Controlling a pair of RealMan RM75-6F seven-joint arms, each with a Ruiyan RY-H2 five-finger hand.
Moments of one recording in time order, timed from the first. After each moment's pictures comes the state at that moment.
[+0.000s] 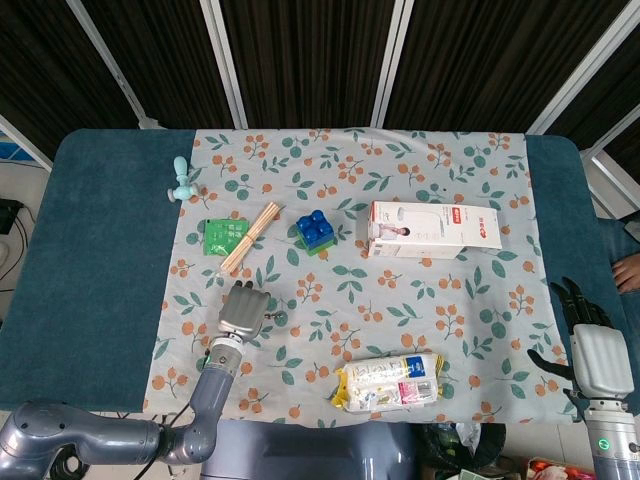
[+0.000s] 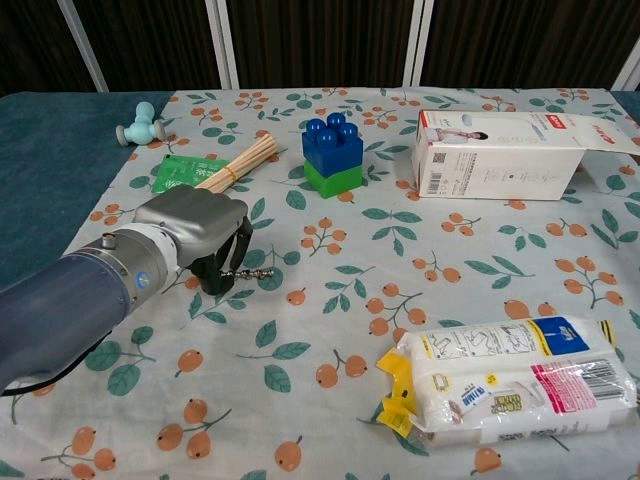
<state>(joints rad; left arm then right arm) -0.82 -1.90 -0.15 -1.50 0.68 1.24 1.05 0.07 -1.17 0.11 -1.66 -1.42 1.48 -0.02</state>
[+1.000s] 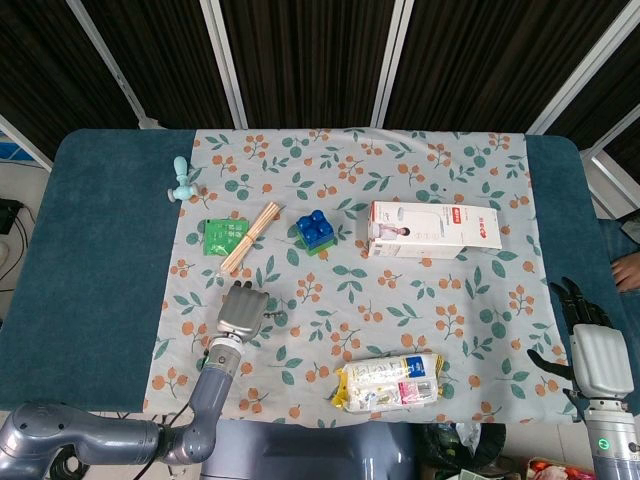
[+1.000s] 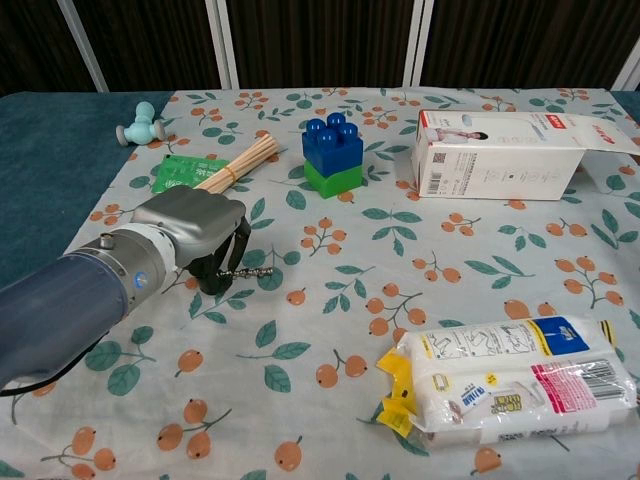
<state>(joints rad) -0.82 -1.90 -0.15 -1.50 0.67 1.24 1.06 0.07 -1.17 0.11 -1.66 -1.42 1.48 -0.02</state>
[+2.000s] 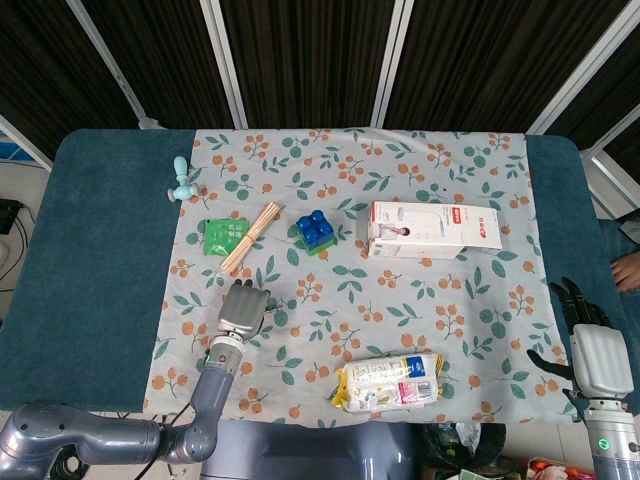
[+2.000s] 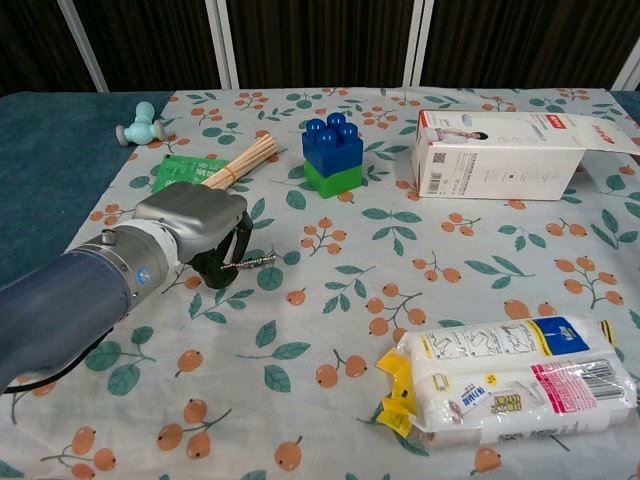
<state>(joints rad) -0.82 -1.90 -0.17 -1.50 0.69 1.24 1.04 0.07 -1.16 0.11 -1.66 -1.42 1.48 -0.01</state>
